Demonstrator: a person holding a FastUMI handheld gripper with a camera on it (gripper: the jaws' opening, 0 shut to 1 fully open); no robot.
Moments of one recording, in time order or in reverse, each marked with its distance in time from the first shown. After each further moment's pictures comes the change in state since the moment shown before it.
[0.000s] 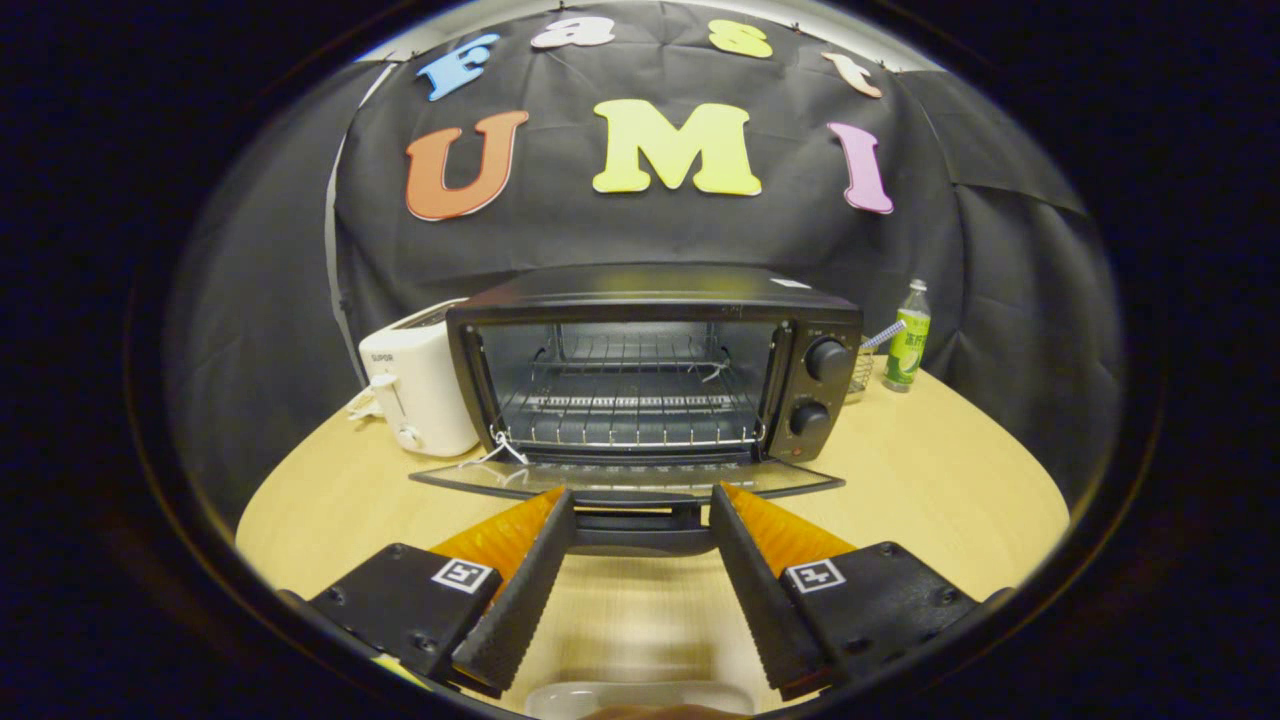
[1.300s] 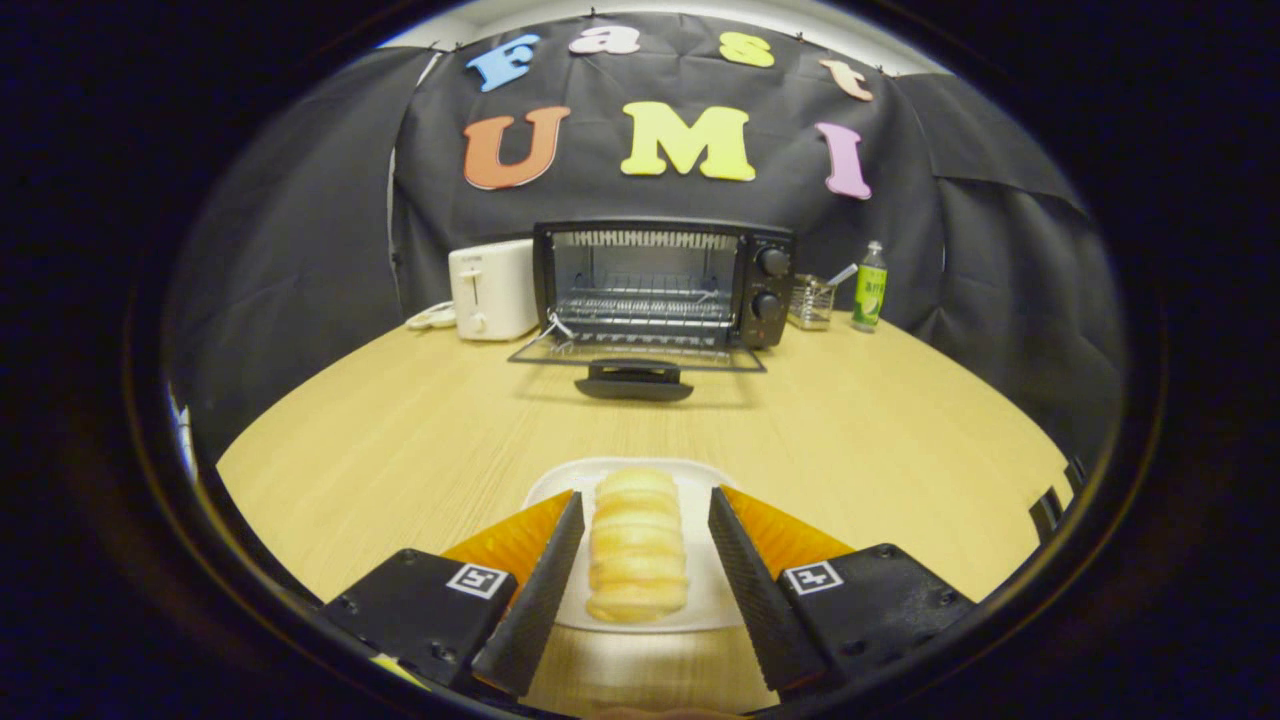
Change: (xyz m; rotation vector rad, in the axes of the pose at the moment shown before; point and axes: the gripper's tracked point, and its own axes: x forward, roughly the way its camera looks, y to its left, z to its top) arm -0.141 -0.005 -0.155 -0.038 0.029 0.001
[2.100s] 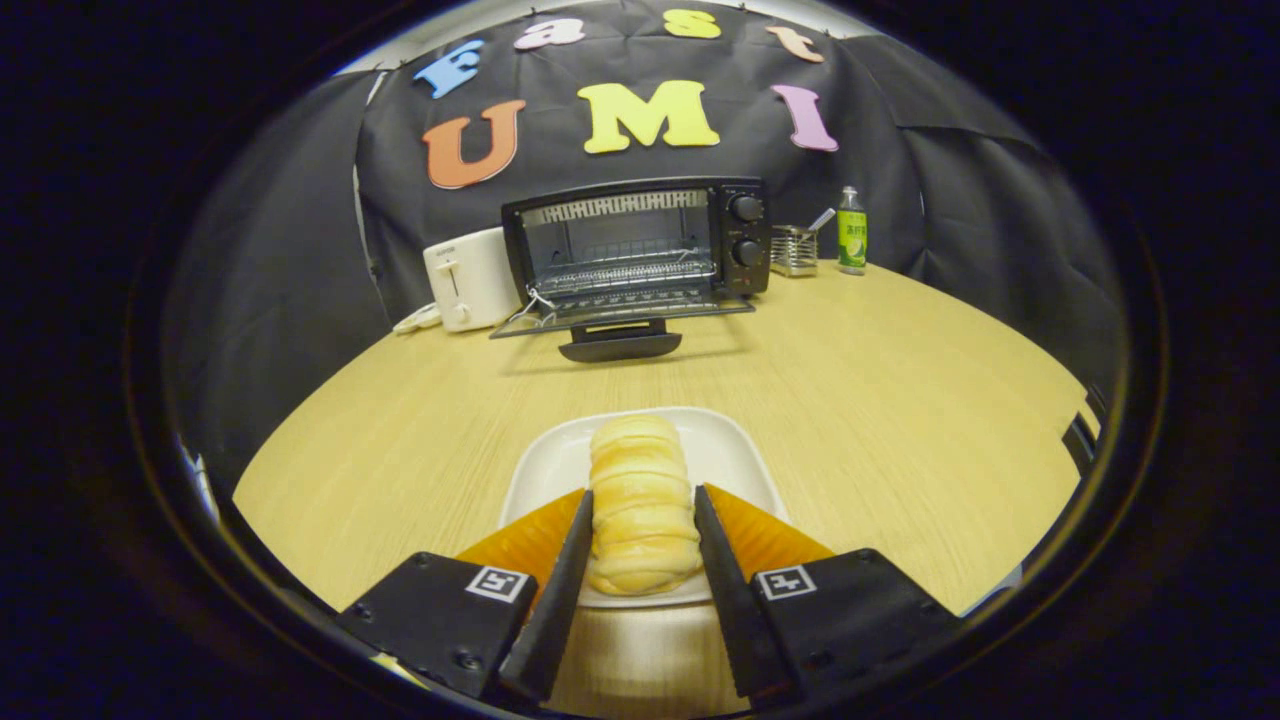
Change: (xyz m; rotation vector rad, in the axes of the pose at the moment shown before) arm 0.015 -0.004 -0.026 0.146 0.037 0.042
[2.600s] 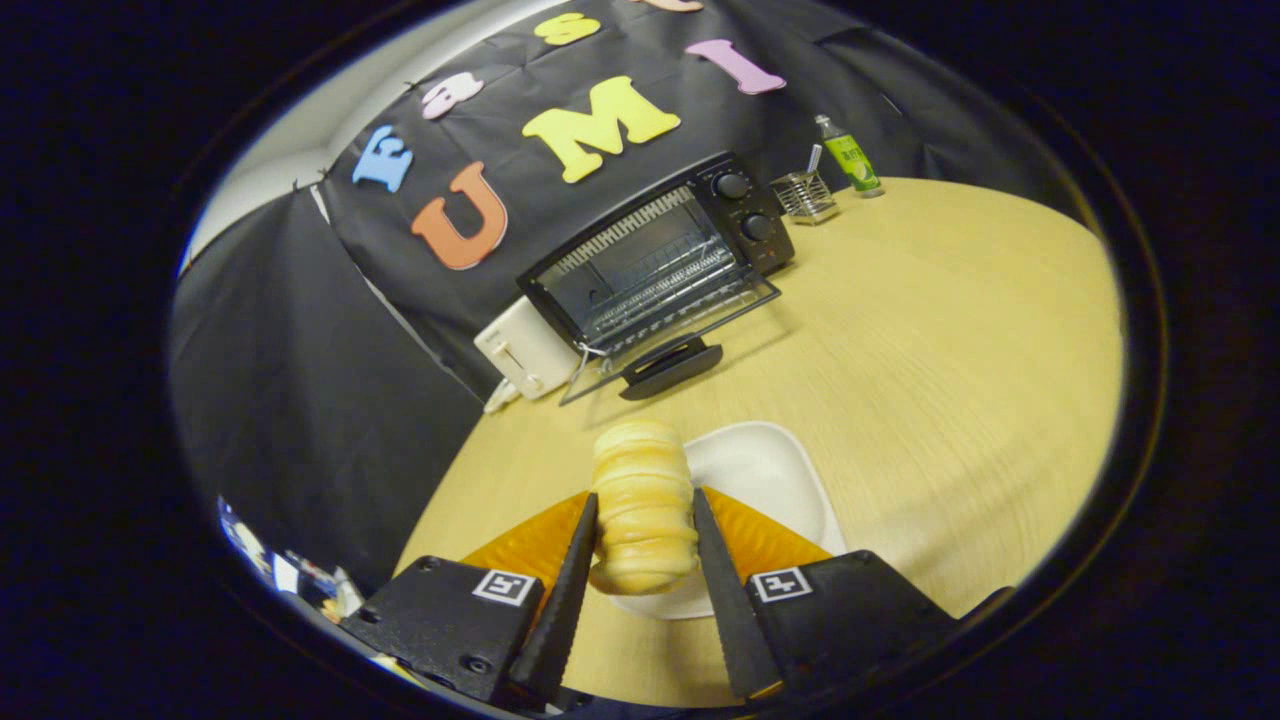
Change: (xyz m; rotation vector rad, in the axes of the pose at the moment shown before) arm -0.024 0.023 0.050 0.422 0.002 0.375
